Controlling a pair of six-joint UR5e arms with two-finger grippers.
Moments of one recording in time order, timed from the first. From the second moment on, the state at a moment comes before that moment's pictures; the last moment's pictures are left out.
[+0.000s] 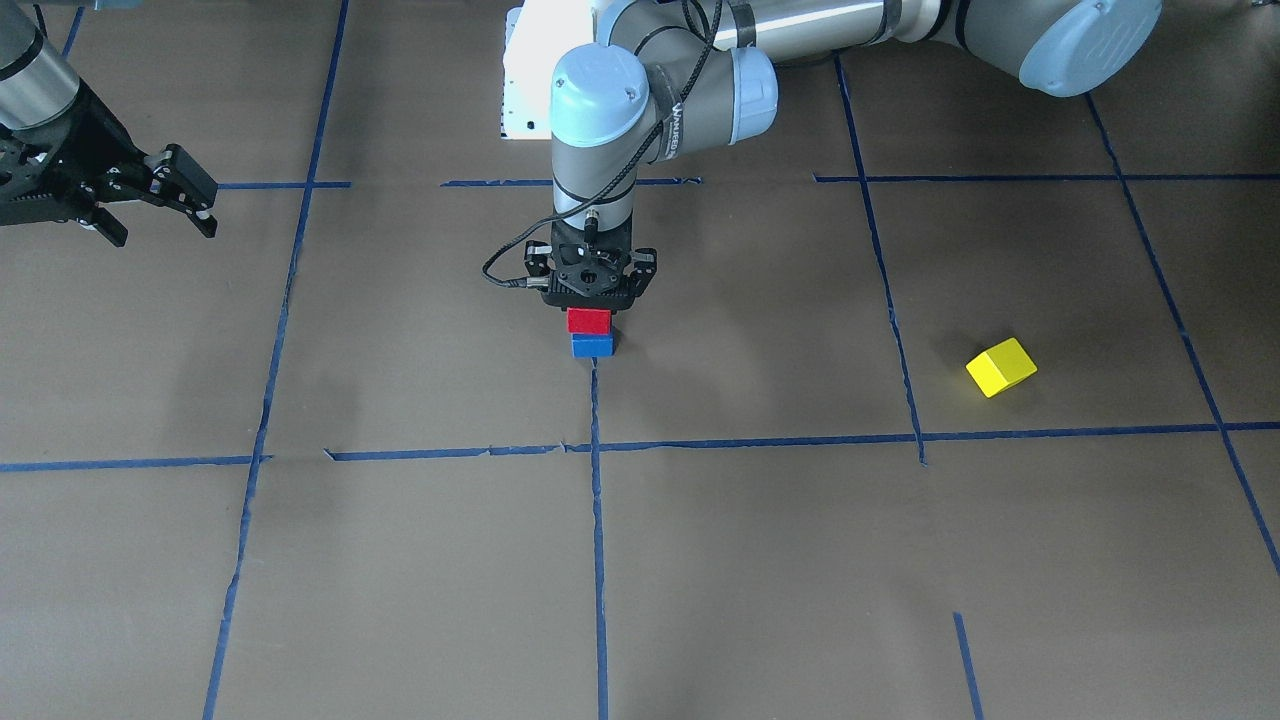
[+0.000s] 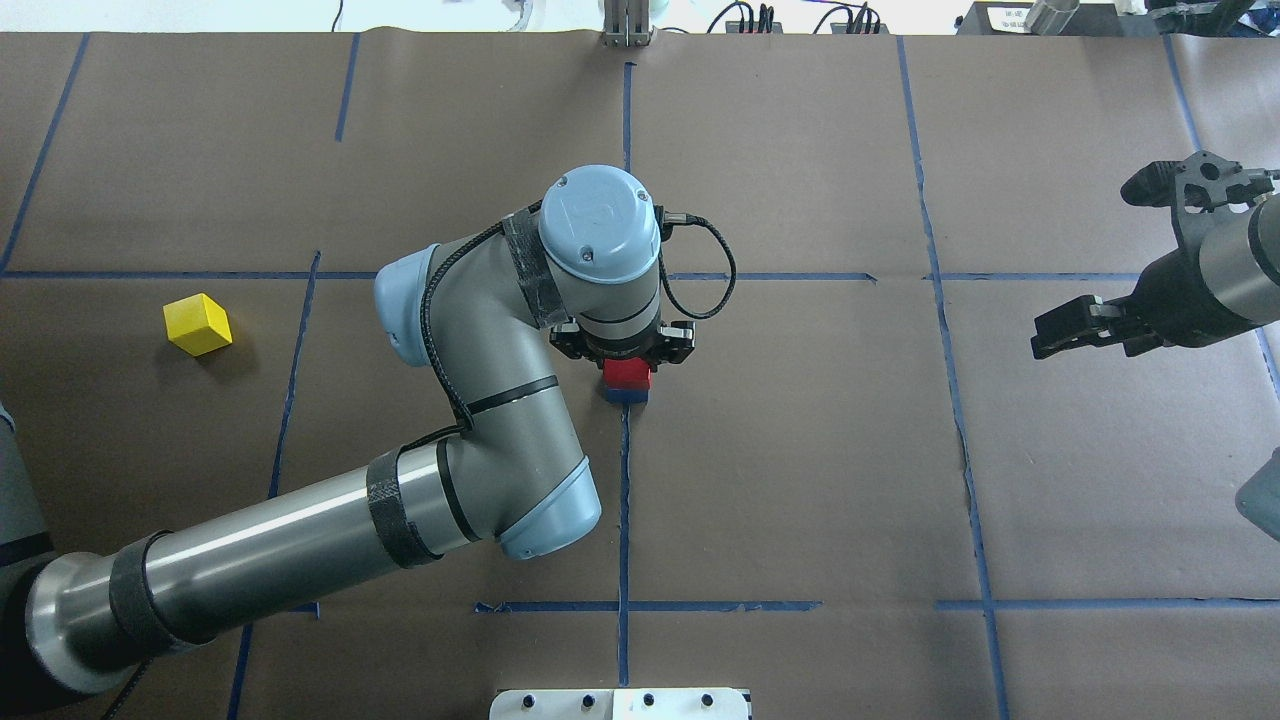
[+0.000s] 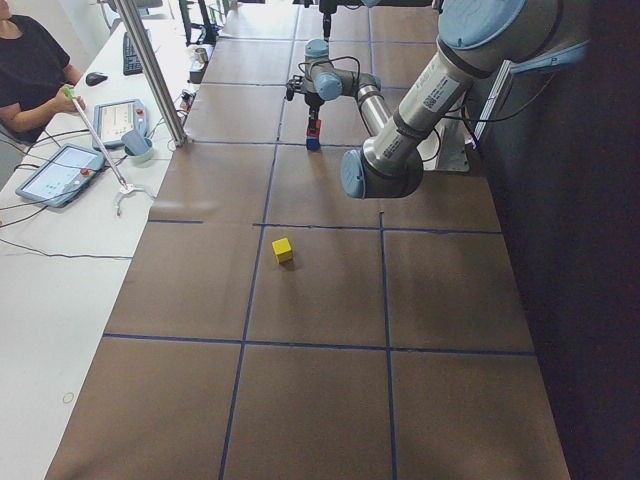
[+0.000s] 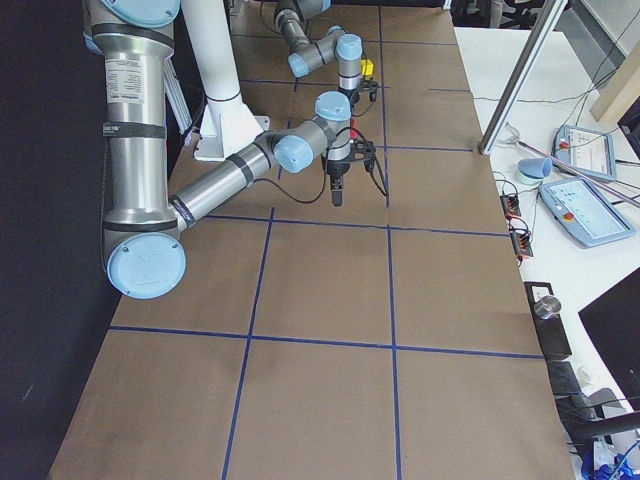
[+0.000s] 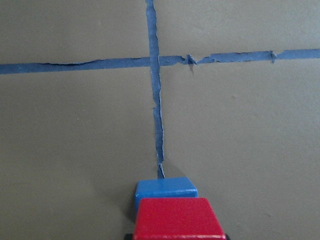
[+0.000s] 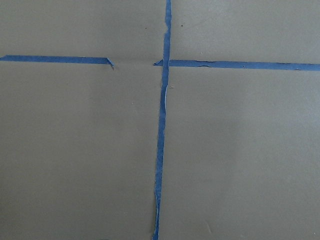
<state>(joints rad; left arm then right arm) -0.51 -2.49 -1.46 -1.58 -1.87 -1.16 0.92 -1.58 2.15 -1.50 2.14 0.84</state>
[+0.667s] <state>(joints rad) -0.51 -2.49 -1.46 -1.58 -1.85 -1.16 0.92 -1.57 2.15 -1.50 2.14 0.85</state>
